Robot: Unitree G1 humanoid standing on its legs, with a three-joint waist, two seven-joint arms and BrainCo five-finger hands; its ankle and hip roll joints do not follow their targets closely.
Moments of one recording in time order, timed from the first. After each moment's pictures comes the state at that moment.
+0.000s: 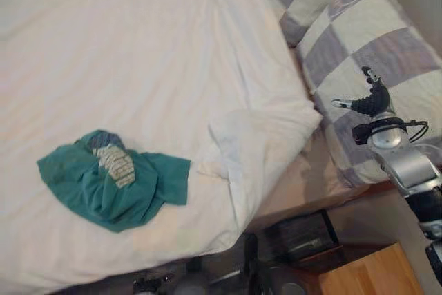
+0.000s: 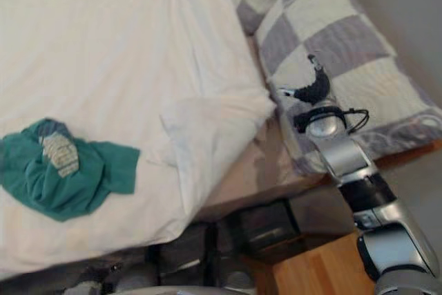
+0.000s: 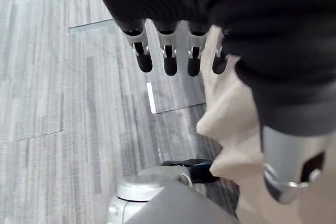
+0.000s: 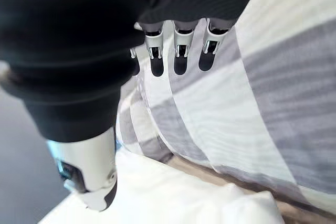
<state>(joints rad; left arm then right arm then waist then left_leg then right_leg) -0.06 0.30 -0.16 1.25 -0.29 0.10 0.20 -0.62 -0.76 0.31 0.11 0.19 0.44 -0.38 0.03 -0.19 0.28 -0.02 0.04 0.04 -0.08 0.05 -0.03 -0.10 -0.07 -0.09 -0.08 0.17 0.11</state>
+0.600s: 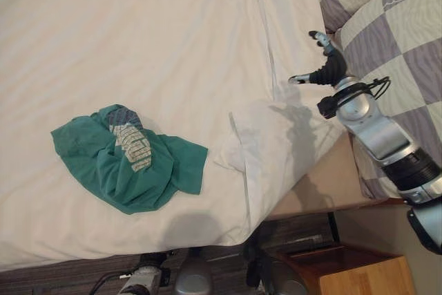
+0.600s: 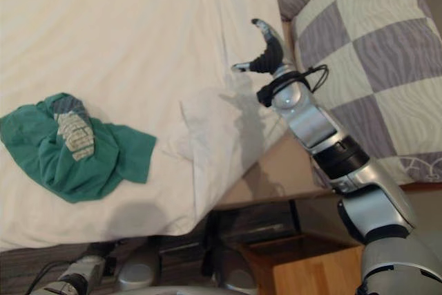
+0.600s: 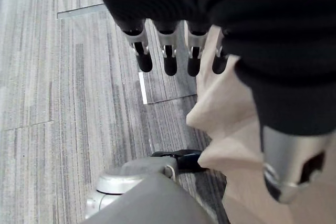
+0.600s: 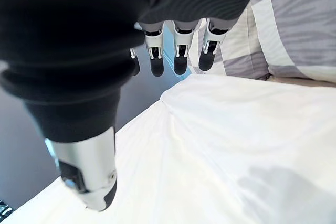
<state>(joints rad) -0.15 0.33 -0.22 1.18 -0.26 0.11 0.16 -0.91 -0.68 0.55 0.09 0.15 0.43 -0.26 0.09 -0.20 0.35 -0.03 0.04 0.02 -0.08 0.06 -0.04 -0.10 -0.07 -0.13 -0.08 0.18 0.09</state>
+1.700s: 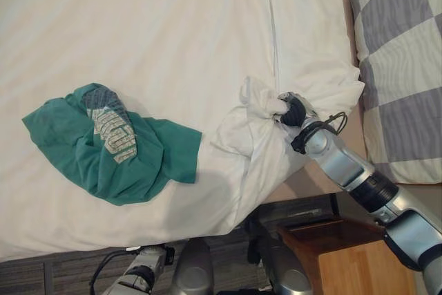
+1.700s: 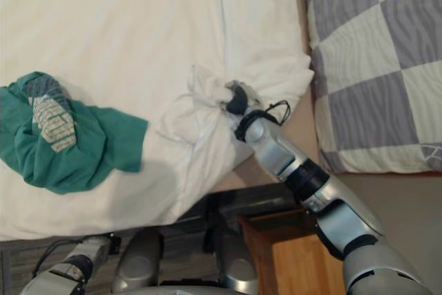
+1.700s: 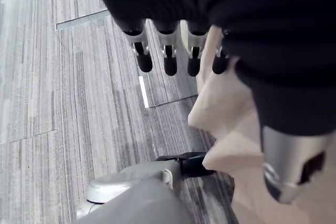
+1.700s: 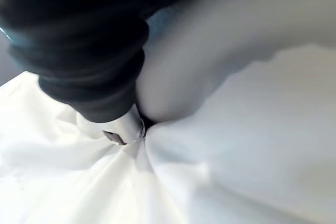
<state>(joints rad) -0.24 0.33 -0.23 1.18 -0.27 0.11 0.20 -0.77 -0.54 0.64 0.08 -0.07 0.52 -0.21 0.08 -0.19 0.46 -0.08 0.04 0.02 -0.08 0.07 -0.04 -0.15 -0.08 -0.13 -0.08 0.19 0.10</state>
